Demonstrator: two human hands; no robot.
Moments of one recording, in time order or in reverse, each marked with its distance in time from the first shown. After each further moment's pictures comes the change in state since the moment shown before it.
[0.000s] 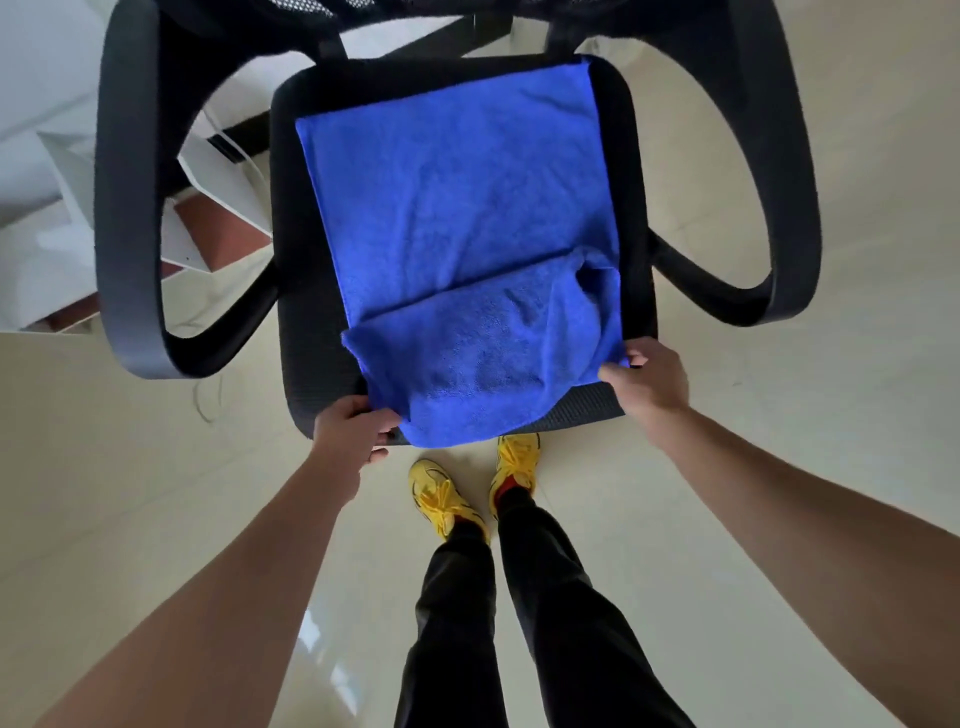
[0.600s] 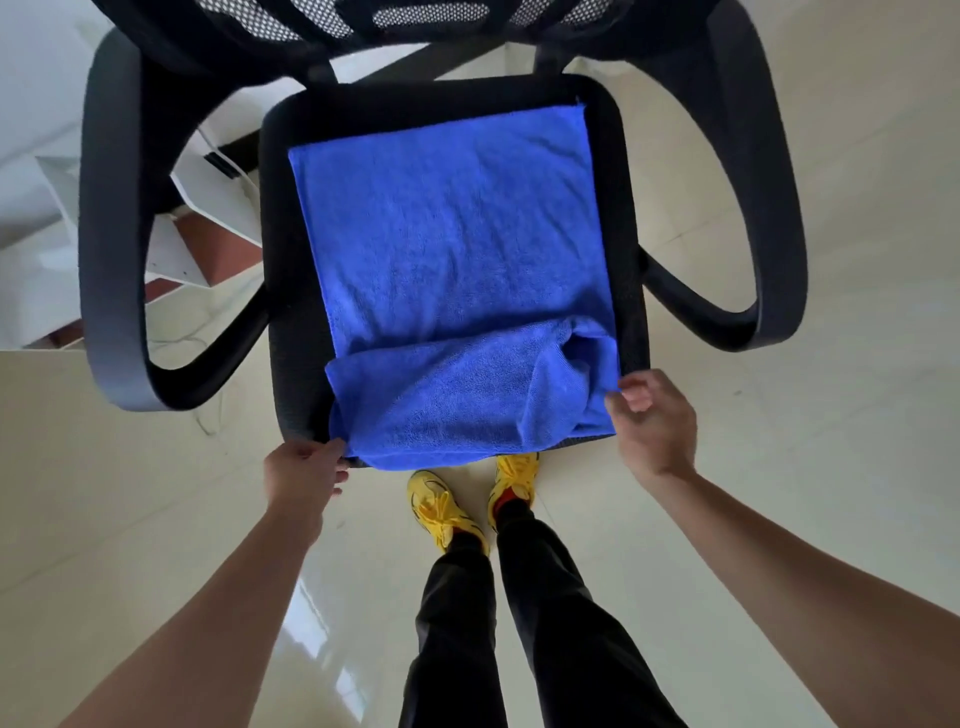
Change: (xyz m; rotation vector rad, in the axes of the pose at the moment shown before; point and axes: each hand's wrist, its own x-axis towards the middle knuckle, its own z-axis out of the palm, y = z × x) left_hand 0.000 -0.008 -0.024 0.042 0.270 0.041; right_hand -0.021 0.018 -0.007 0.042 0.185 -0.166
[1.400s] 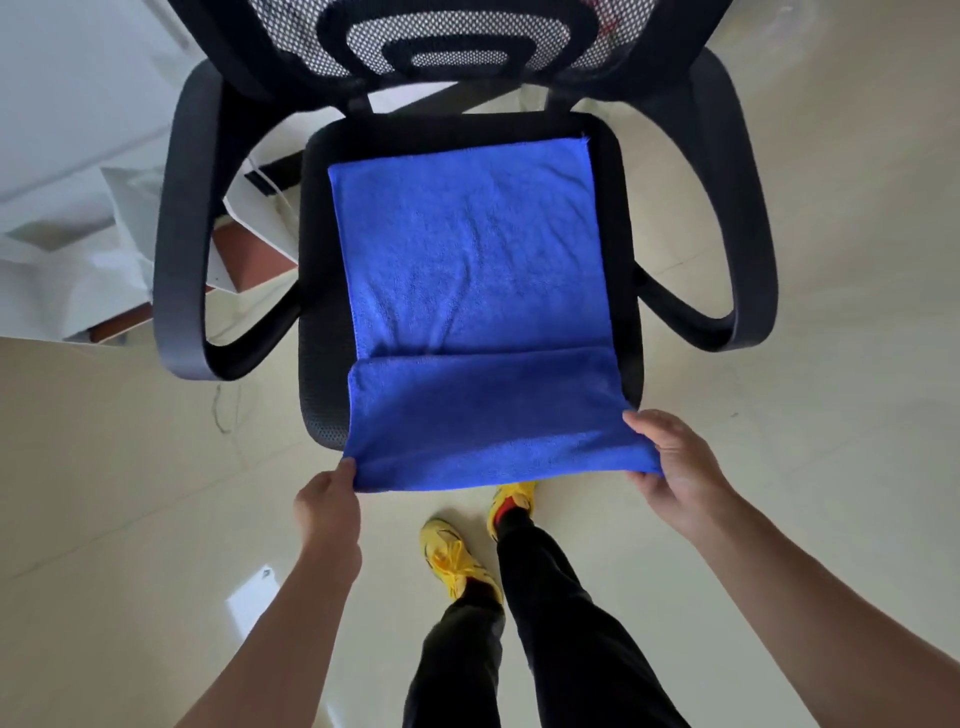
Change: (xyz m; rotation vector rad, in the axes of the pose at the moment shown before) left_hand -0.063 -0.033 -0.003 -0.262 0.081 -0.095; right_hand -0.041 -0.013 -0.056 0.847 -0.367 0.587
